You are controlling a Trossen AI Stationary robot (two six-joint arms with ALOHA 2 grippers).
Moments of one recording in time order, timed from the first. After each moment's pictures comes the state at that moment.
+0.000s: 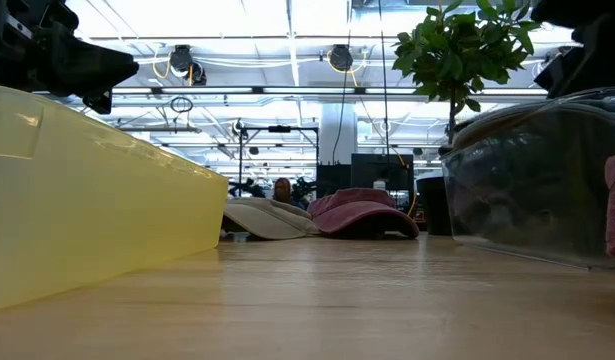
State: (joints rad) left arm -0.14 0.08 0.03 0.15 -0.17 -0.02; right arm 0.66 1.00 0.63 -0.62 0.49 0.76
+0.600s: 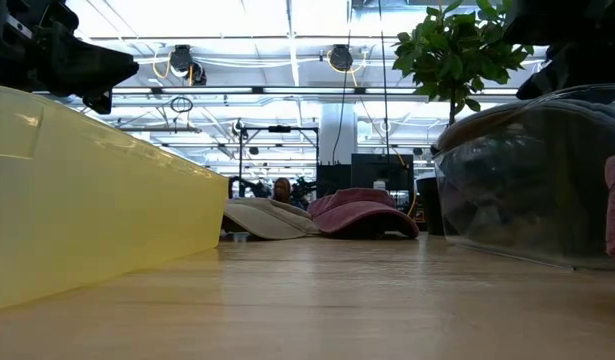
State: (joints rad) left arm -0.14 0.08 0.03 0.15 -0.17 -0.02; right arm 0.55 1.18 0.64 -0.67 0.29 0.72
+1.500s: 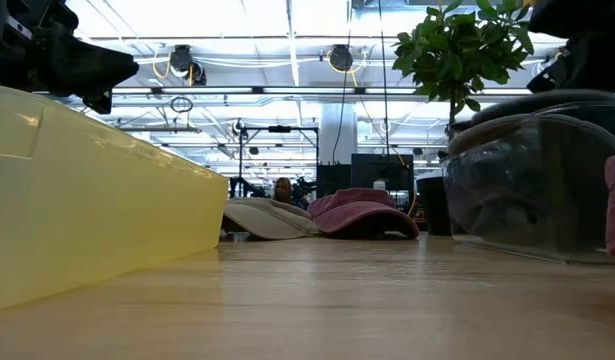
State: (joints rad) left arm -0.14 0.08 0.03 0.15 -0.17 -0.01; right arm 0.54 0.81 0.58 -0.67 0.35 0.58
